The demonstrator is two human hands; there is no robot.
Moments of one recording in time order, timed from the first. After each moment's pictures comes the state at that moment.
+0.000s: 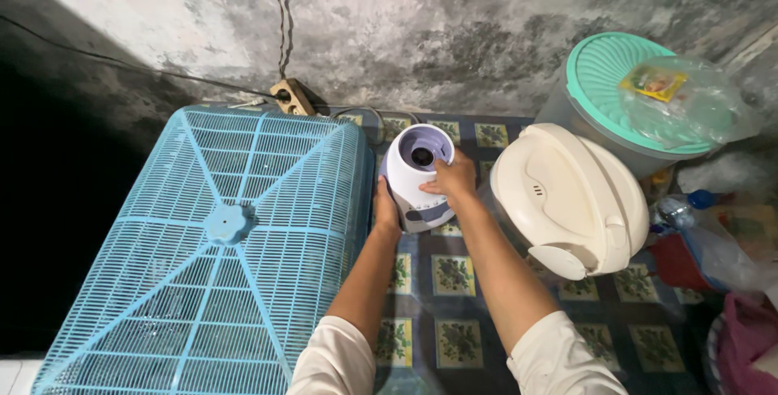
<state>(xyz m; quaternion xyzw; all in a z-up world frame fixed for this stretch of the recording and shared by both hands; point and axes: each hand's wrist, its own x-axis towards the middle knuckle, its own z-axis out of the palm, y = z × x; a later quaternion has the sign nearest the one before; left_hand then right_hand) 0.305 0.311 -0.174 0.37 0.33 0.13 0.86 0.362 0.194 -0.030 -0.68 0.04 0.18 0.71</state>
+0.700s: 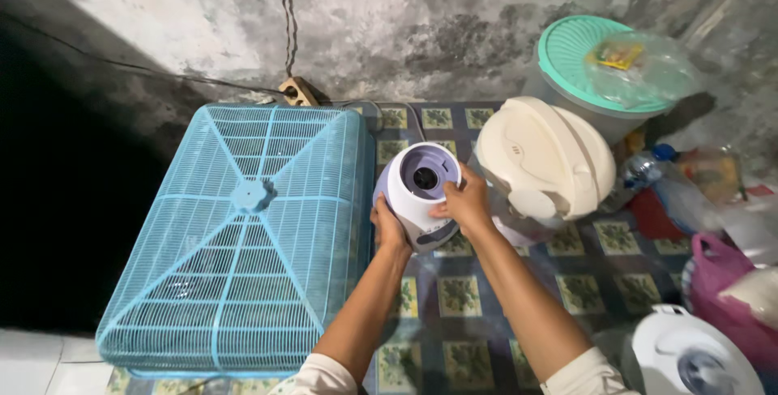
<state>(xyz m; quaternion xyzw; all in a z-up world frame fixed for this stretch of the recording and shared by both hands) 0.161 0.246 -0.062 0.30 0.47 0.13 0.82 0.211 0.122 0.037 -0.70 -0.01 0.15 0.70</state>
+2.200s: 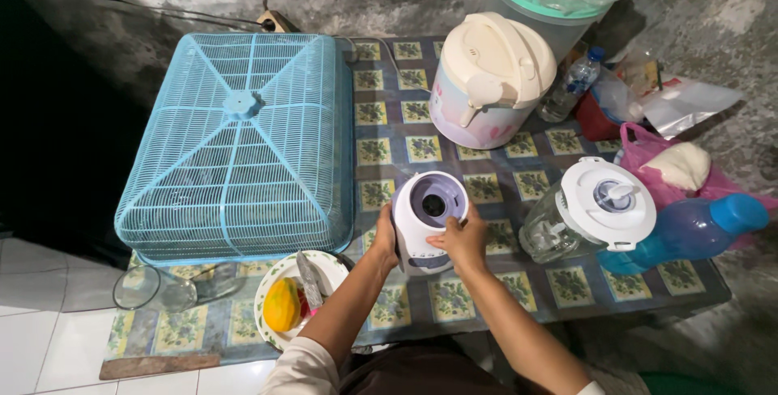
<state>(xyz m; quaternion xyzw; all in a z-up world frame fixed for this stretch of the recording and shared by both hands) -0.073 0.150 -0.116 0.30 0.27 -0.15 0.90 -0.080 -0.003 0.004 -0.66 0.10 0.11 0.73</state>
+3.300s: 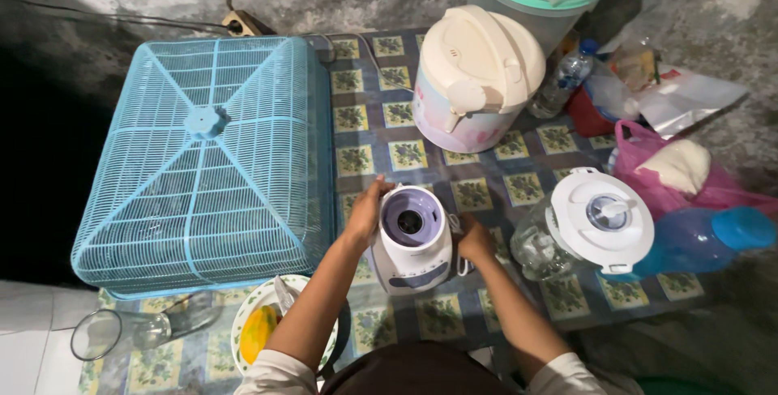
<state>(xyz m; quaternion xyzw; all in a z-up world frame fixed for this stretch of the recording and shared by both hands) 0.000 0.183 -0.085 0.53 0.19 -0.04 0.82 0.026 -0.099 -0.176 -0.94 0.02 0.11 0.31</state>
